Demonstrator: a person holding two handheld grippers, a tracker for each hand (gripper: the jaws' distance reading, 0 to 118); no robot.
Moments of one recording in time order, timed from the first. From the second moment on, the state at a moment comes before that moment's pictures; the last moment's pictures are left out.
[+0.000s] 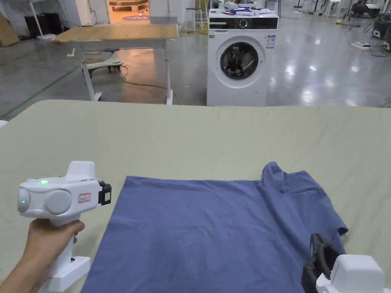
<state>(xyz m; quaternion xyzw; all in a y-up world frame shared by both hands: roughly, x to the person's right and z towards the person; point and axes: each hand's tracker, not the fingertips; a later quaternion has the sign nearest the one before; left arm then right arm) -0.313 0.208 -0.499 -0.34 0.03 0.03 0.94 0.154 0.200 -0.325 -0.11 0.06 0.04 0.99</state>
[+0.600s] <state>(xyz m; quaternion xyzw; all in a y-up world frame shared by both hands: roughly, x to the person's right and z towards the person) -0.331 0.125 -0.671 -0.46 0.05 0.06 0.88 0.176 0.153 -0.369 -0.21 0.02 0.06 0.98</state>
